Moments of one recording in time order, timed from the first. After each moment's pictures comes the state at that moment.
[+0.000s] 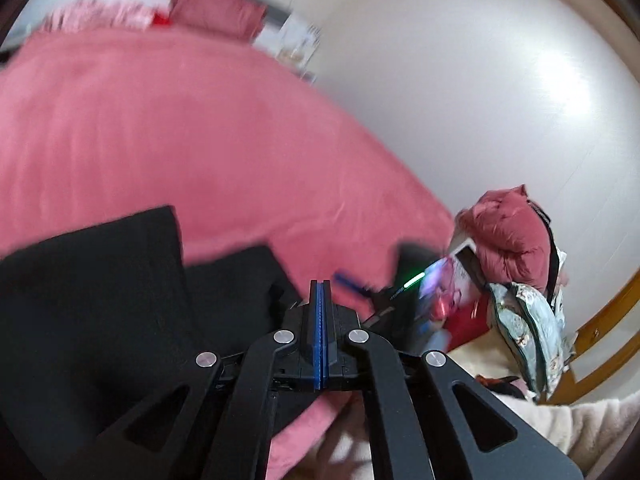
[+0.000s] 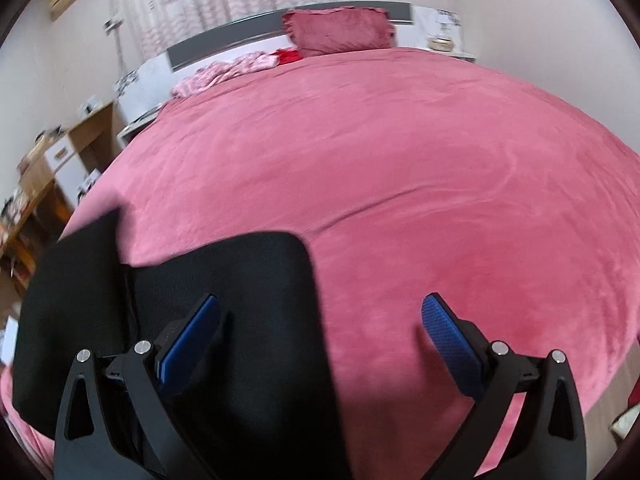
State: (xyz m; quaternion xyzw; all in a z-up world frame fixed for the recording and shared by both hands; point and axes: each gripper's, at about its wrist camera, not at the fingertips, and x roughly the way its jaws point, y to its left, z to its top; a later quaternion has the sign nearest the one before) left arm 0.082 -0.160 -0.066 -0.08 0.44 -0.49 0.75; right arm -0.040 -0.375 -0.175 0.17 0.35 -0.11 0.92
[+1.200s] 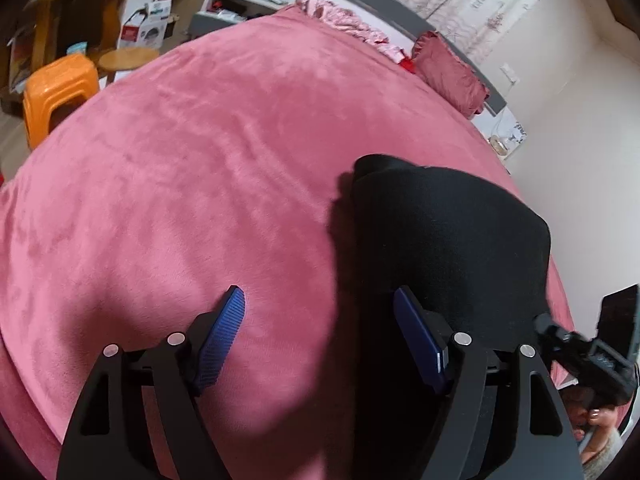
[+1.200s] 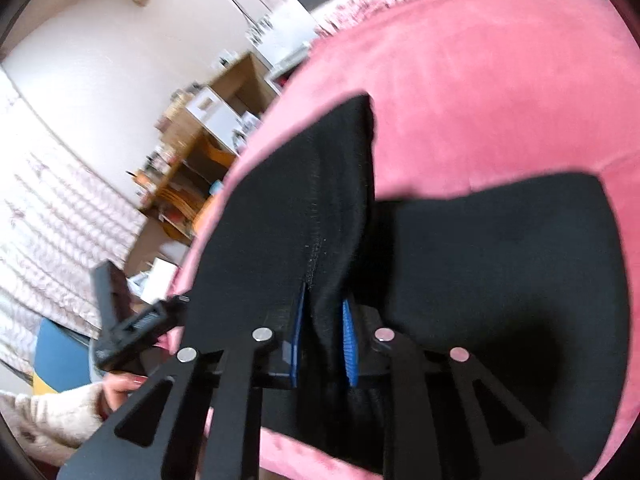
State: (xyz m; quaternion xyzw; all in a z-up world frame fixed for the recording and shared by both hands) left arm 0.084 0.083 -0.159 -0.19 0.43 -0.15 0.87; right arm 0.001 -0.255 -0.150 0.27 0.39 0.22 0.85
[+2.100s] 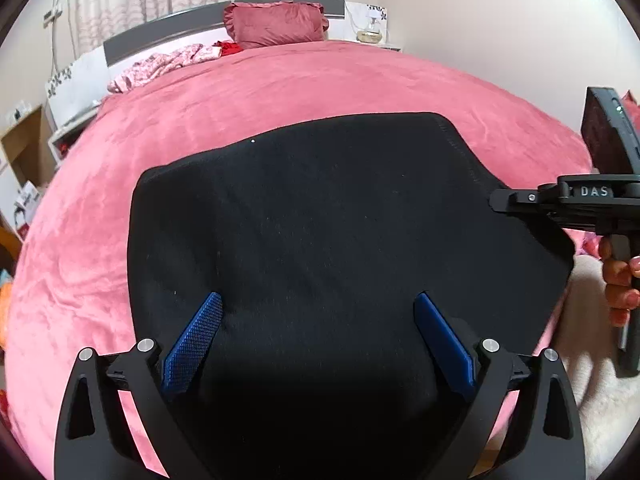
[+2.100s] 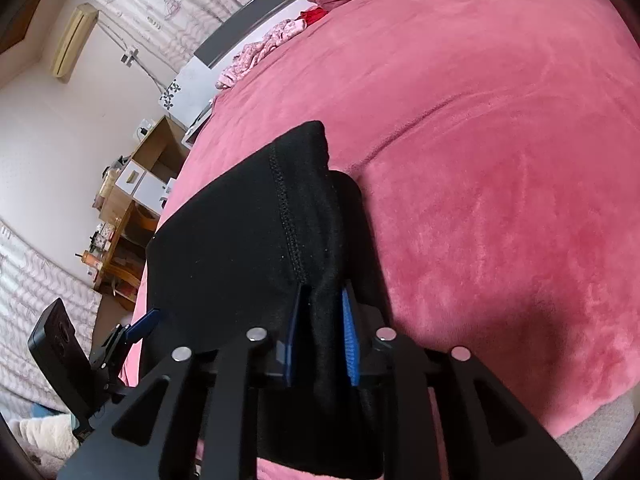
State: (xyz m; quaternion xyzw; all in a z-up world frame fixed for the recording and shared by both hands) left arm 0.043 -0.125 -0.151 0.14 0.37 -0.32 0.86; right arm -0.056 -0.396 -0.190 0.34 0.39 0.05 0.86
